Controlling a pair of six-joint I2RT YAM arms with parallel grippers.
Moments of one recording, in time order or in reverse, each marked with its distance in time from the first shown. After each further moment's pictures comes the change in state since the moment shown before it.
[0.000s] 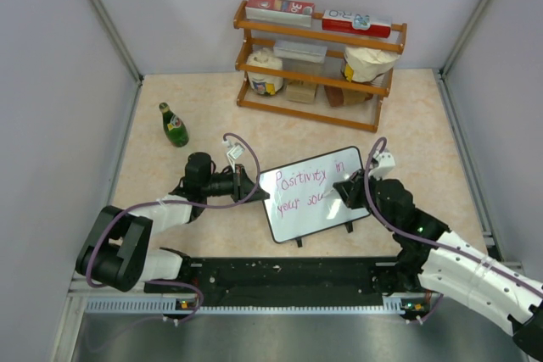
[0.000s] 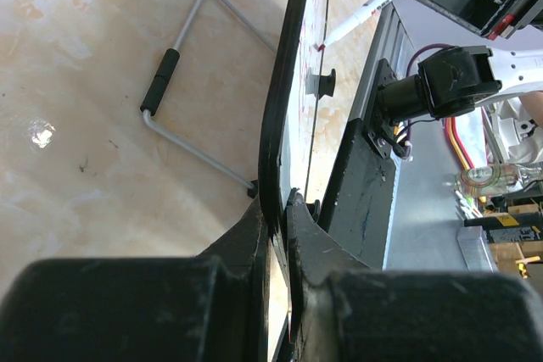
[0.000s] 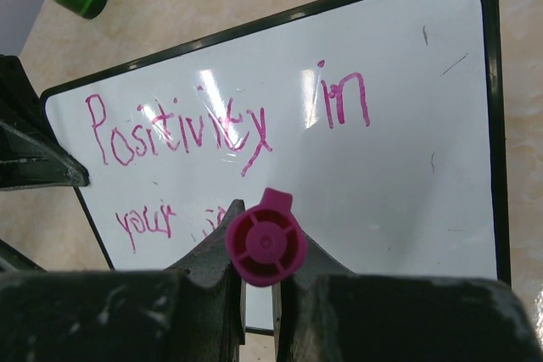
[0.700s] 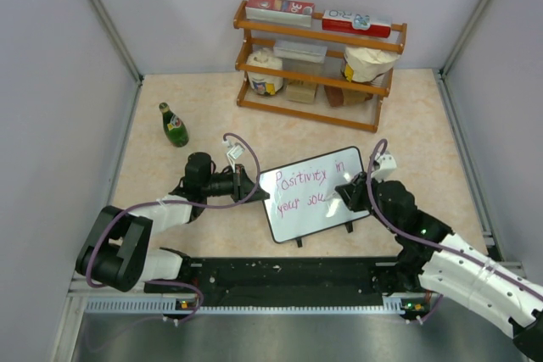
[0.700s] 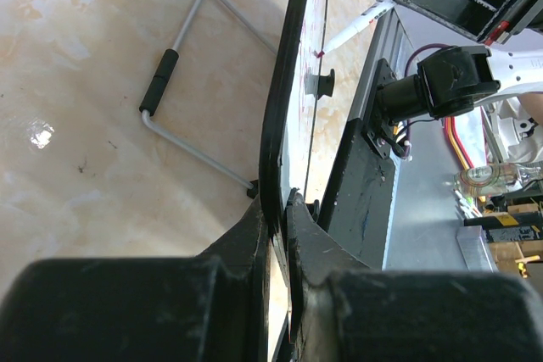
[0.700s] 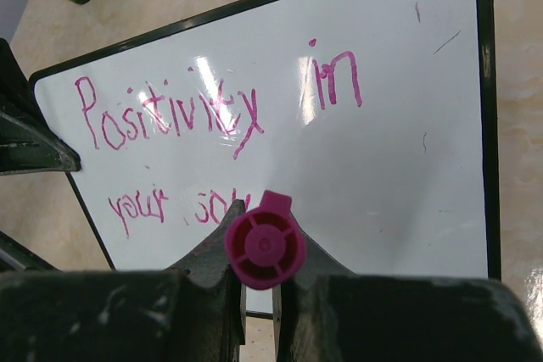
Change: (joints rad) left arm 0.000 0.000 0.000 0.000 0.001 0.000; right arm 0.000 -0.045 -0.018 -0.050 -0.023 0.012
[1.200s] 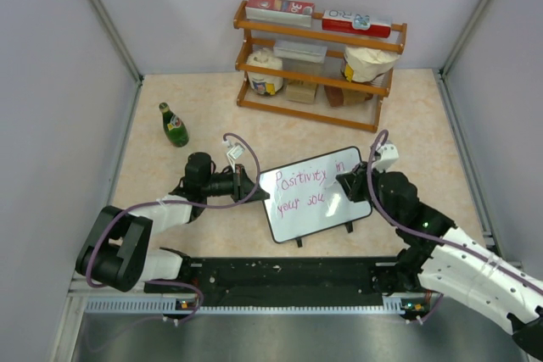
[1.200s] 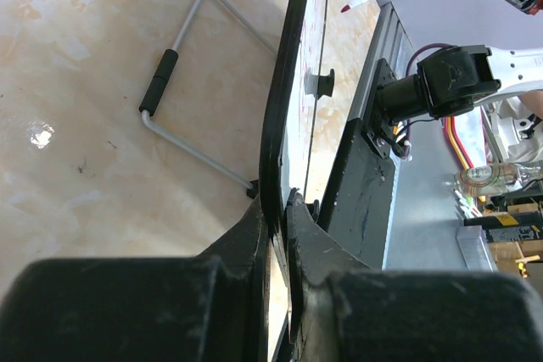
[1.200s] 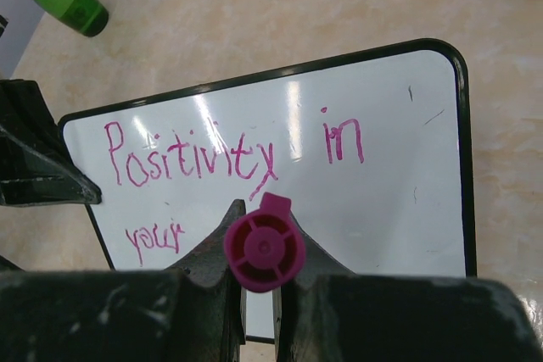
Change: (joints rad) left arm 0.000 0.000 0.000 0.000 0.000 0.000; right arm 0.000 0.037 0.125 -0.038 0.039 -0.061
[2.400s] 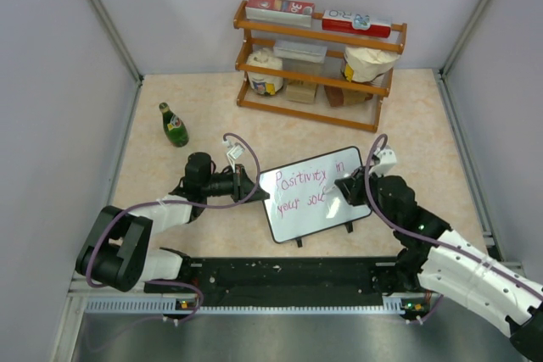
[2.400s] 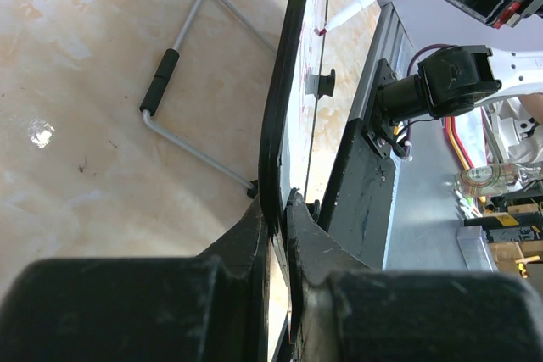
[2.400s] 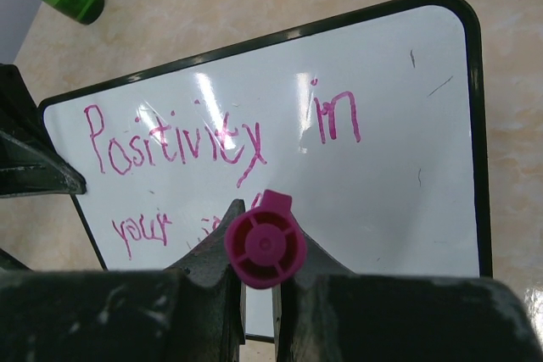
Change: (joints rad) left arm 0.000 0.000 0.000 0.000 -0.001 0.000; right arm -0.038 0.023 -0.081 0.082 -0.051 0.017
